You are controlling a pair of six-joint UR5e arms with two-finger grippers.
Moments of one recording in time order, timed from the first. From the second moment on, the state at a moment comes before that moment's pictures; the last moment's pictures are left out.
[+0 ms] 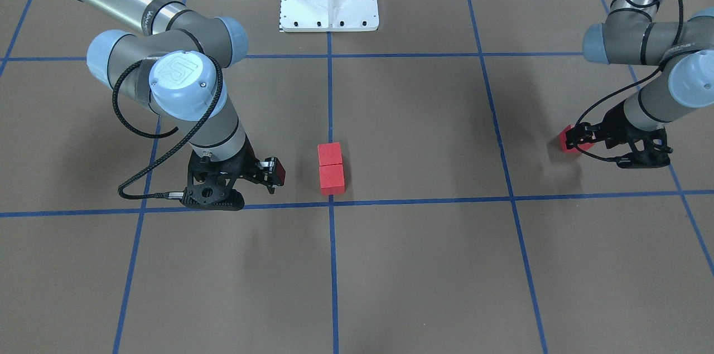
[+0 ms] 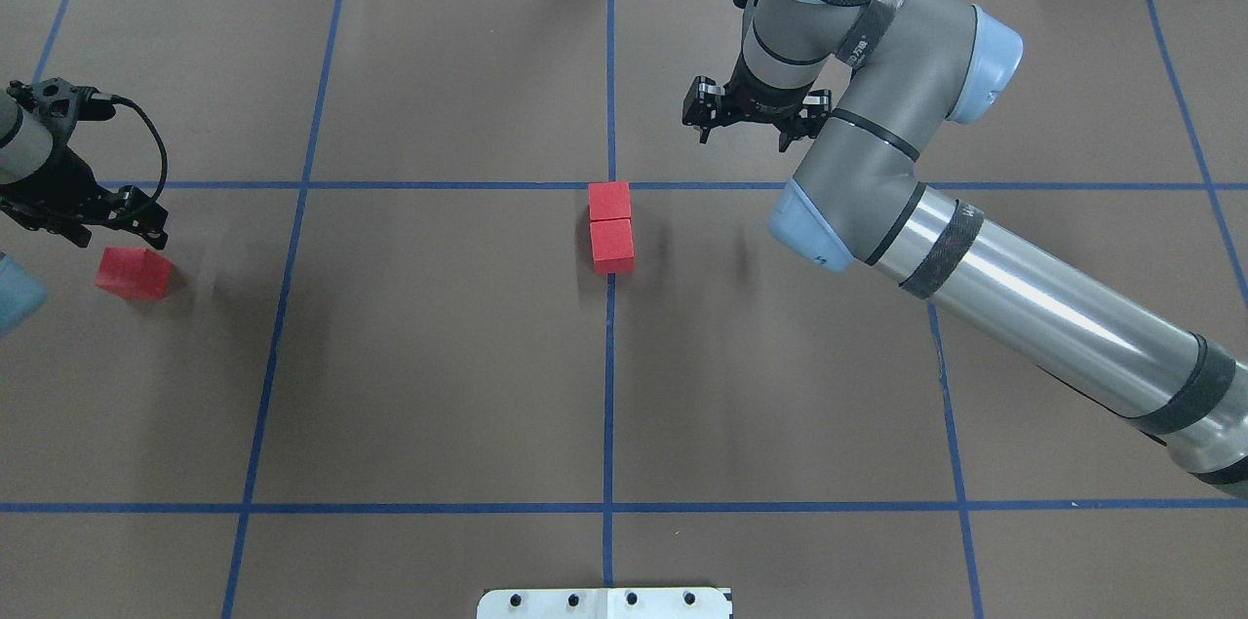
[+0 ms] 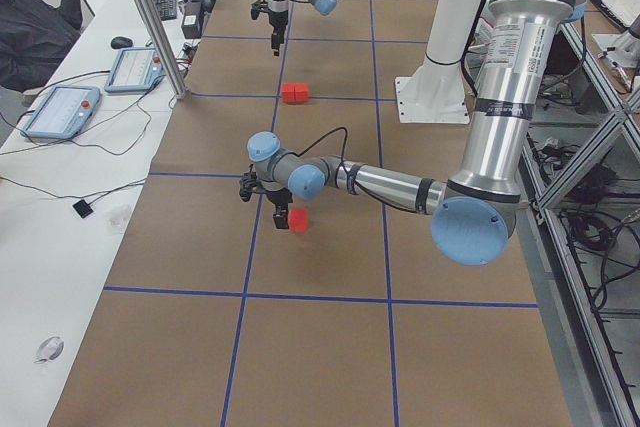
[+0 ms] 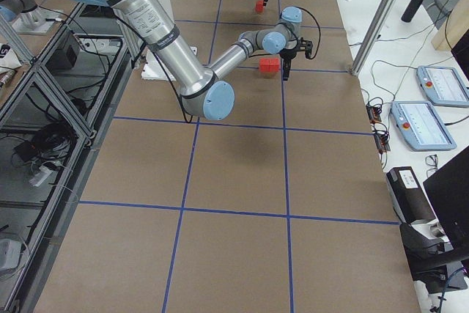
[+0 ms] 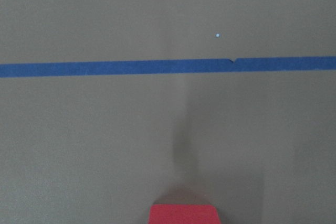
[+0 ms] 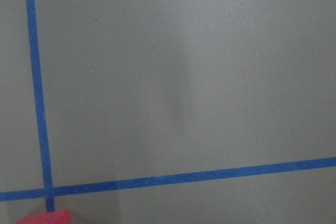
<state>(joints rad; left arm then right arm) -1.02 -1.73 -1.55 -1.82 -2.27 -0.62 0.79 -0.82 1.42 -1.48 2.04 1.10</state>
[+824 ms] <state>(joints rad) -0.98 -1.73 -1.53 -1.83 -2.27 -0.63 0.79 -0.82 1.42 -1.47 2.04 1.09</state>
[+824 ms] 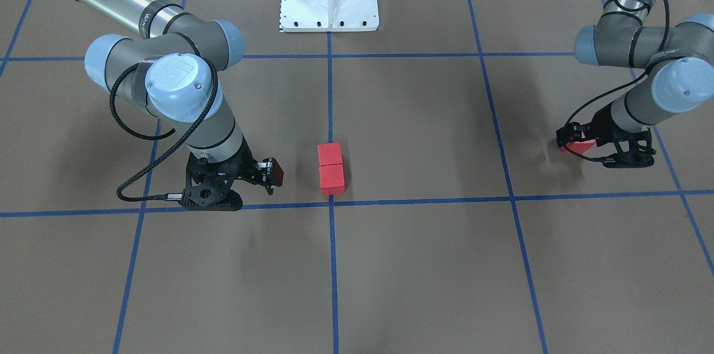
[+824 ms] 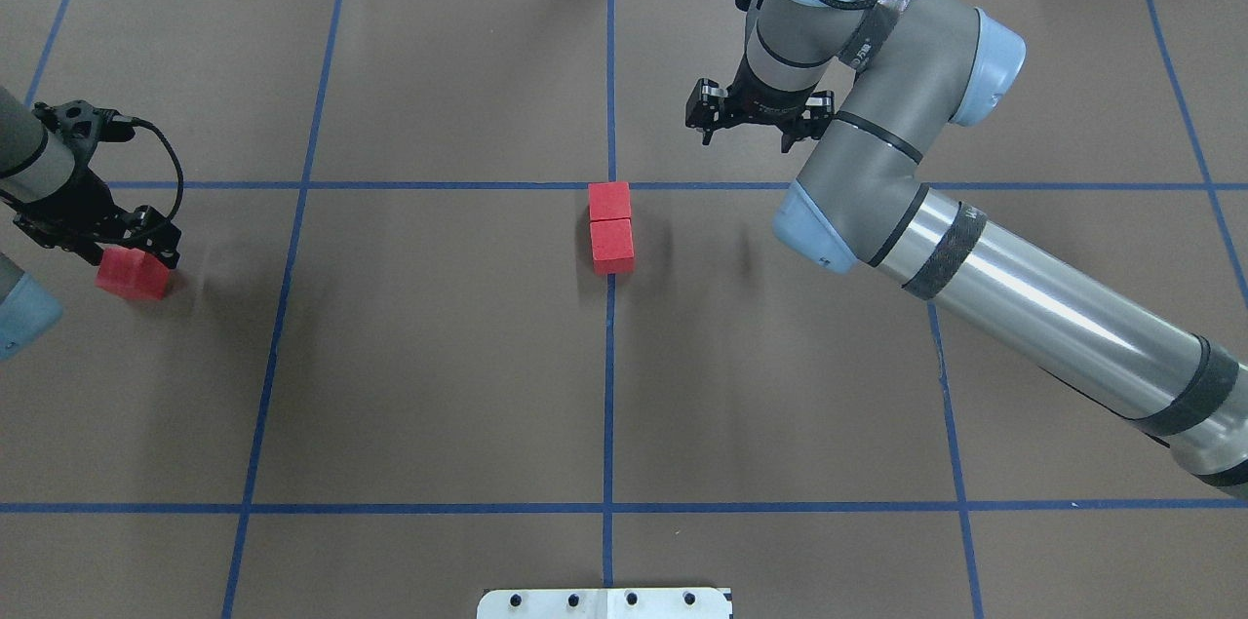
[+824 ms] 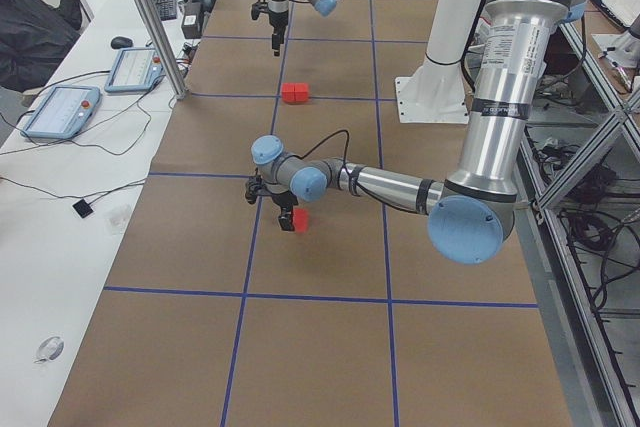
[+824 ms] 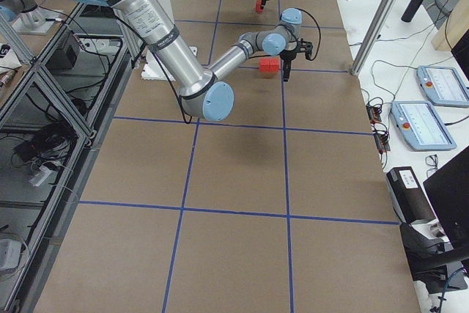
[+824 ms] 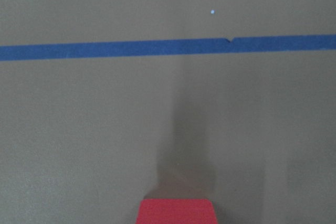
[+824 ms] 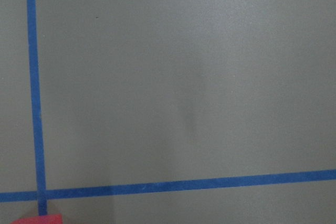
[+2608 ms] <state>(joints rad) -1.01 -2.15 -1.57 -1.42 -2.24 -1.50 1.02 -0.92 1.42 -1.48 2.12 0.81</state>
